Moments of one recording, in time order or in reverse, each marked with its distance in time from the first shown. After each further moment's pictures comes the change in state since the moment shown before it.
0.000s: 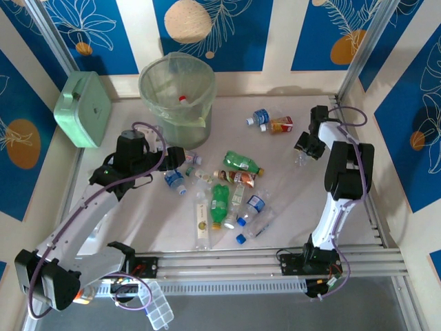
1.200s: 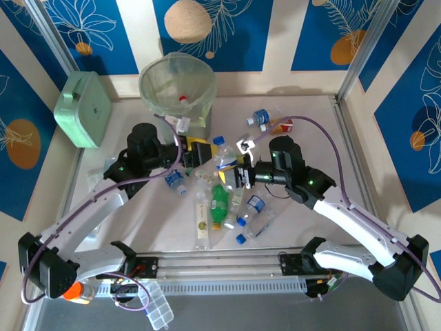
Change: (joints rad) left arm -0.199 0.101 0.065 0.427 0.365 -0.127; right arm 0.833 -0.933 -0.456 0.396 -0.481 -0.159
